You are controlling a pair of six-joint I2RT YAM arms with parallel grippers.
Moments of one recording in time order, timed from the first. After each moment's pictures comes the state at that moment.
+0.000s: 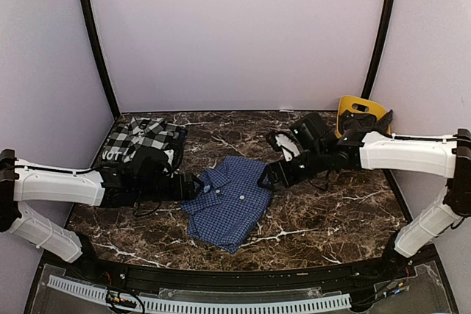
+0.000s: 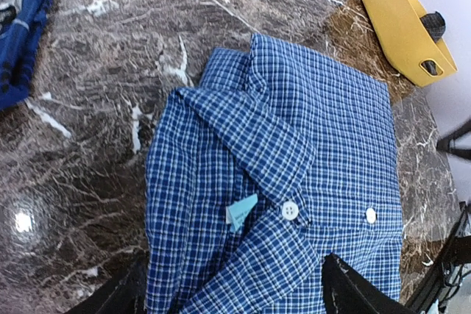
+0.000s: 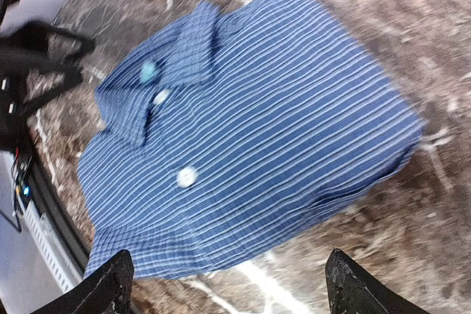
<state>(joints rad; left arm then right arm) -0.84 1.30 0.64 -0.02 -0.13 -0.69 0.89 1.47 1.02 -0.41 -0.19 0.34</state>
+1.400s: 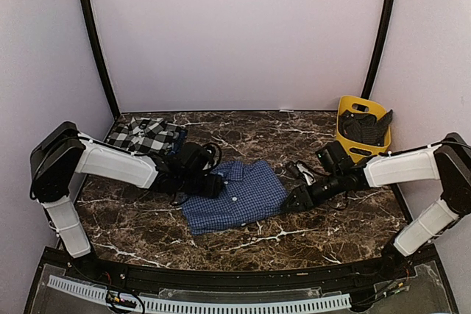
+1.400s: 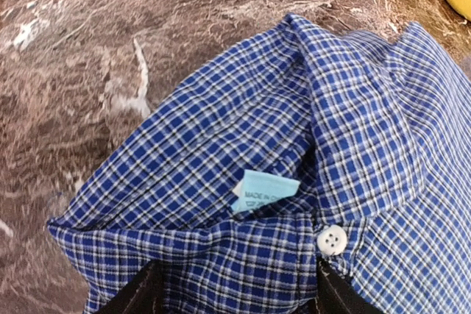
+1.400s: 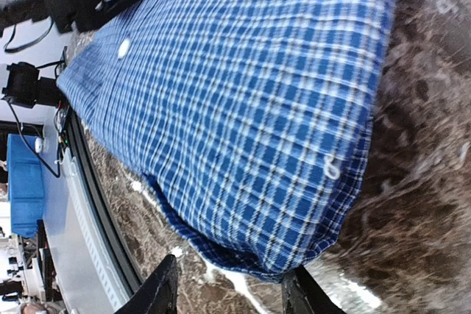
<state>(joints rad) -0.86 1.76 0.94 -0.04 -0.19 -0.50 0.60 1.49 0.68 -0.17 -0.66 0.24</state>
